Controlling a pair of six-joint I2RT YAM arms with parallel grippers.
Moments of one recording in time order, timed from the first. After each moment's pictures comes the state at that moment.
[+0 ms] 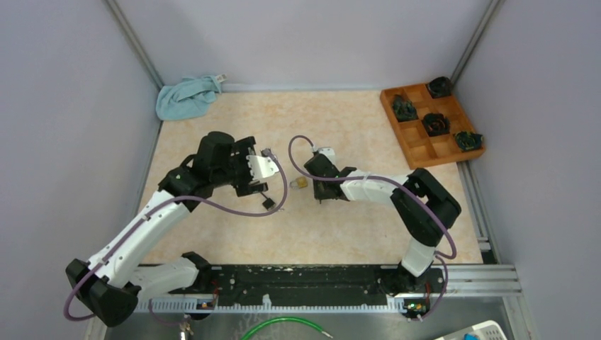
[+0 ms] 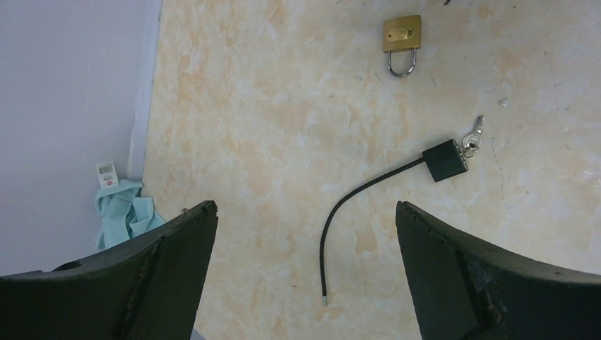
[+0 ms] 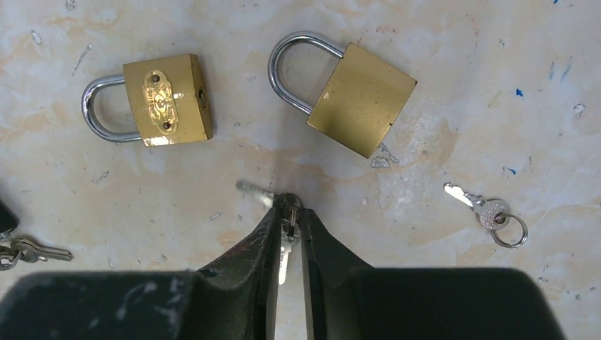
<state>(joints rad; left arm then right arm) -0.60 1.06 1.05 -0.62 0.11 0.84 0.80 1.72 0.96 -0.25 0.27 0.57</state>
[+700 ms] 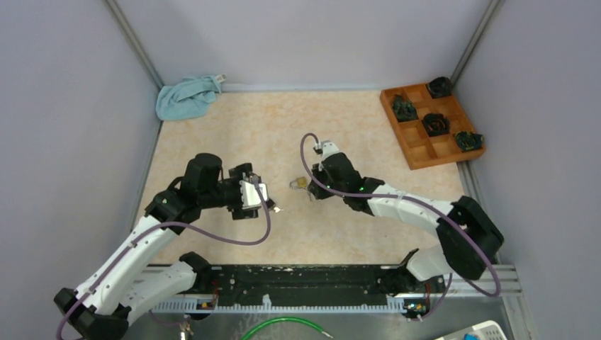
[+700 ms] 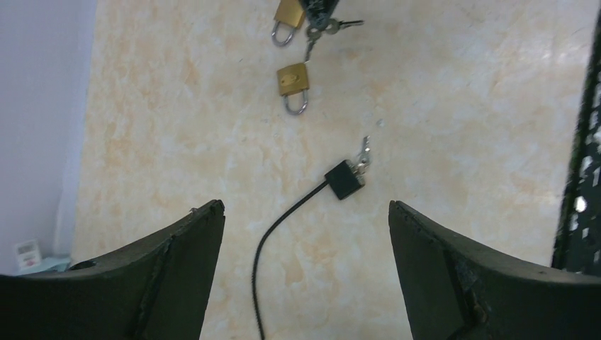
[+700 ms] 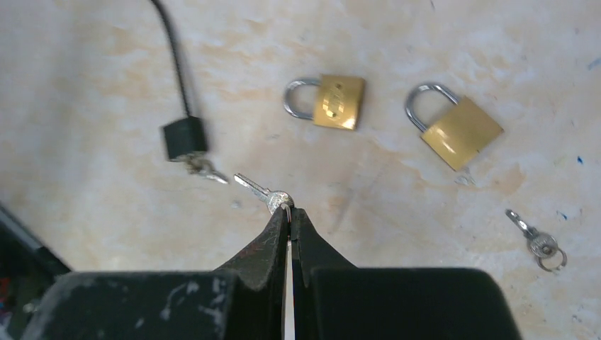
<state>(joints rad) -0.60 0.86 0.91 -0.70 0.36 0.87 0.80 1.43 0.78 -0.03 0.06 0.44</state>
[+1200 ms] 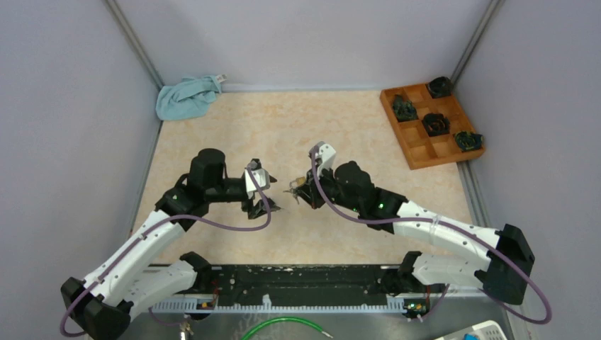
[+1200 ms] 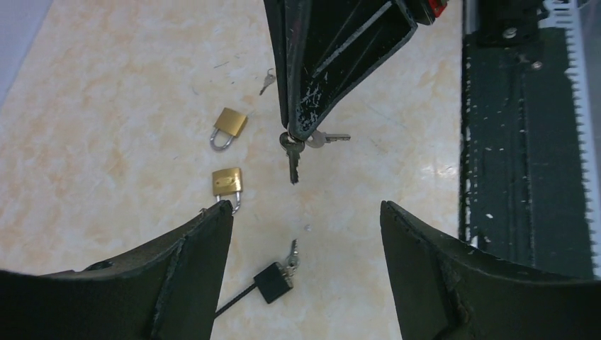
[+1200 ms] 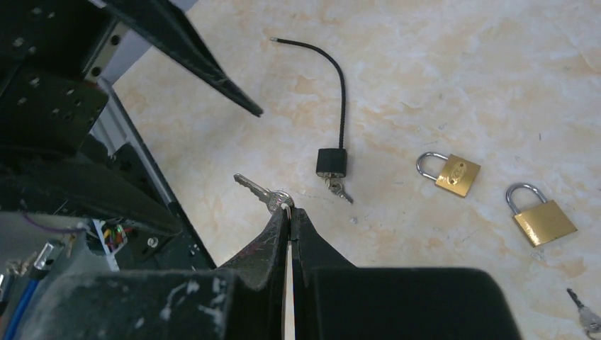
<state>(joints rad) -0.60 0.88 0.82 -0.42 0.66 0.54 0.95 1.11 0.79 0.01 -0.06 0.36</state>
